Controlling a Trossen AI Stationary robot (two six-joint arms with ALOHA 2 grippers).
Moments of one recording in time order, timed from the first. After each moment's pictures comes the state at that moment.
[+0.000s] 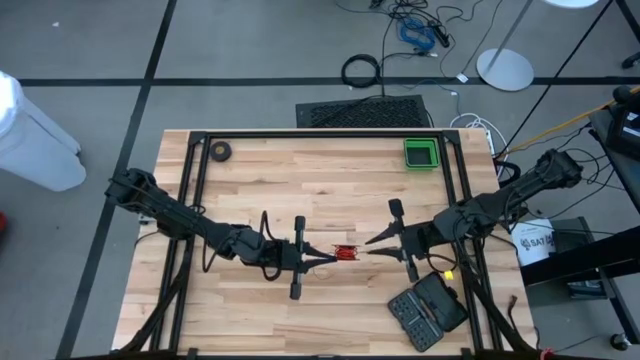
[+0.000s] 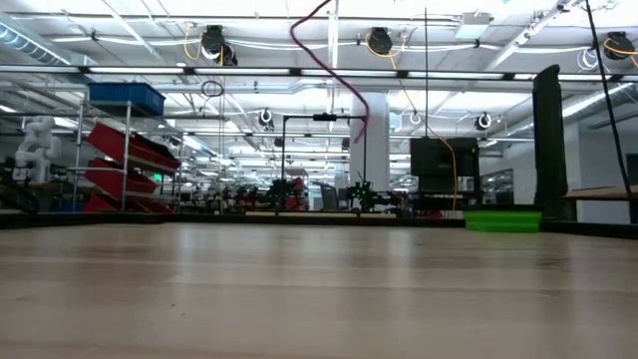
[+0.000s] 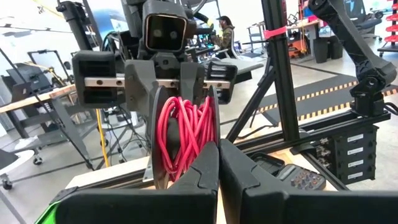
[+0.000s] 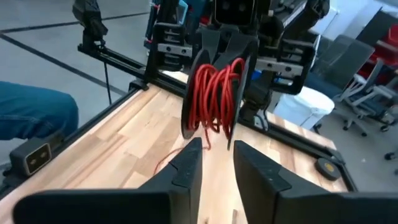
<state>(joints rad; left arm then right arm) -0.41 1.56 0.98 0.64 -0.32 0.30 0.47 1.04 0.83 0.02 0.29 -0.27</state>
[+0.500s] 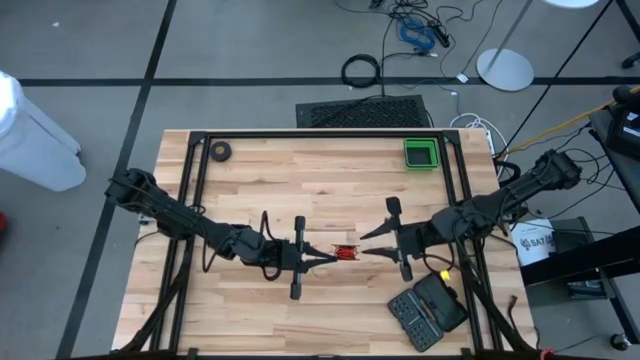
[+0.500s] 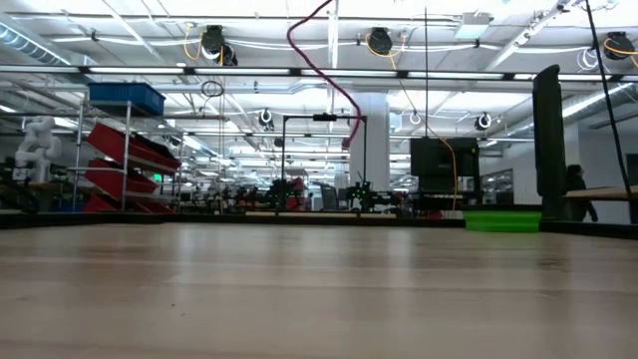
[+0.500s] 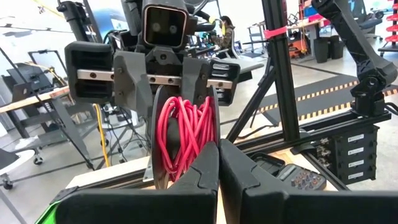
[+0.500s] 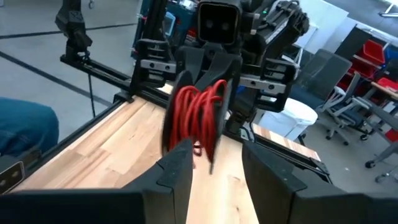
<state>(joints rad) -0.41 1.56 0.98 0.64 -0.32 0.30 0.45 1.08 0.83 0.12 0.32 -0.30</state>
